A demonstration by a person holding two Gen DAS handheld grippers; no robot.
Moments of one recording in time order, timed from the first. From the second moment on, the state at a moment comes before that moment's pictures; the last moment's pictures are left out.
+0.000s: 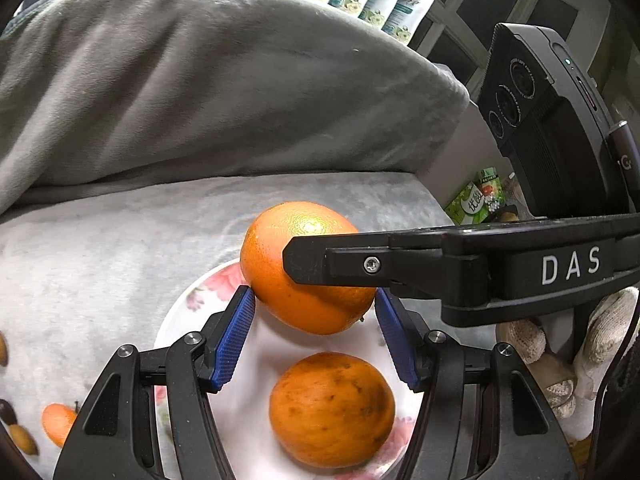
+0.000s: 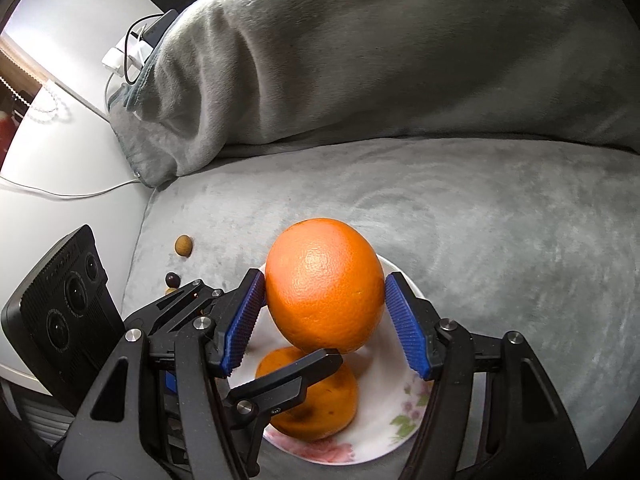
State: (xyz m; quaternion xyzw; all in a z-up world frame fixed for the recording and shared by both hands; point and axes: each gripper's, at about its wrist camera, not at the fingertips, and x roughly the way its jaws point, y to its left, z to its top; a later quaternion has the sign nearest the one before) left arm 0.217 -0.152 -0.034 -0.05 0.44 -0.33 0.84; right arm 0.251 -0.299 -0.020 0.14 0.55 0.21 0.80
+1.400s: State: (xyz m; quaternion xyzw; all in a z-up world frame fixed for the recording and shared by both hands) left arm 0.144 -0.107 0.012 -0.02 0.37 -0.33 0.87; right arm 0.172 -0.297 0.031 0.10 0.44 0.17 0.88
